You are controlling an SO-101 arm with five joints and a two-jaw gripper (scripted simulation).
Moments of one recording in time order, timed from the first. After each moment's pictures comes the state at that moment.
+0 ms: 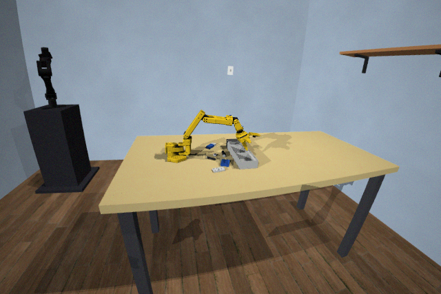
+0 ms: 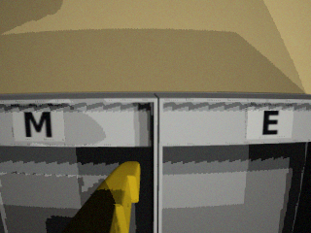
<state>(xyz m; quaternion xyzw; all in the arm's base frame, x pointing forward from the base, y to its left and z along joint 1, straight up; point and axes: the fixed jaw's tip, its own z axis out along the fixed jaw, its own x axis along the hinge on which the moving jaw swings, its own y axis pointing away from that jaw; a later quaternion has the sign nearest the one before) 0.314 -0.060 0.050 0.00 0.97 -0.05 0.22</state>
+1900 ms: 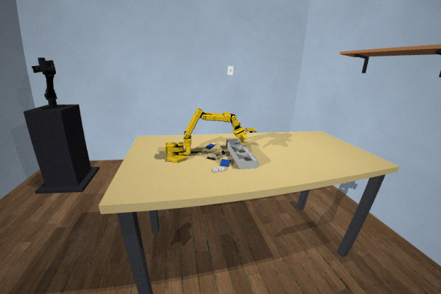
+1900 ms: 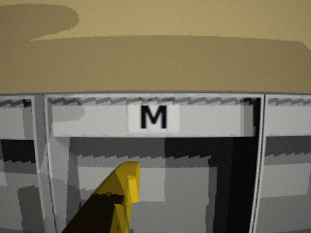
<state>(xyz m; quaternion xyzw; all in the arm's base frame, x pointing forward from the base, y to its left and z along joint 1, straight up) 0.313 -0.020 0.060 0.00 0.97 -0.02 0.23</state>
